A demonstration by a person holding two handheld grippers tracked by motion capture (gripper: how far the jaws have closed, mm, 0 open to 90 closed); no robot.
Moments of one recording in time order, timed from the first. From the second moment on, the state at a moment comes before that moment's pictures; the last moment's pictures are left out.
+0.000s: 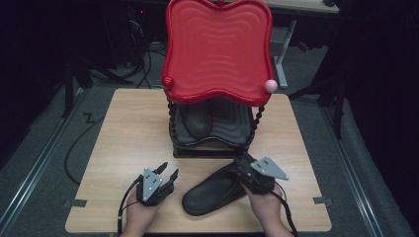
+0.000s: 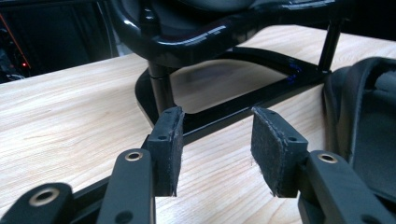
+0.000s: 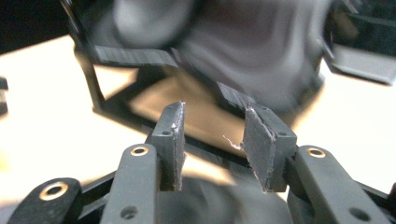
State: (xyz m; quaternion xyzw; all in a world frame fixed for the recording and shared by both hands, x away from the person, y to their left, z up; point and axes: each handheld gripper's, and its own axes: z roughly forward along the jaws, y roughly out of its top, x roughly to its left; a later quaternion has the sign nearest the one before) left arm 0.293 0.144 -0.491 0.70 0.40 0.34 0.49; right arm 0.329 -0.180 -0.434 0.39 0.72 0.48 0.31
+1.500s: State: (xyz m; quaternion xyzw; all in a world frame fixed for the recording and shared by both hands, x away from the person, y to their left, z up) left arm 0.293 0.025 -0.494 0.79 0.30 0.19 0.49; right arm 0.307 -0.266 -0.499 0.50 0.74 0.37 0.26
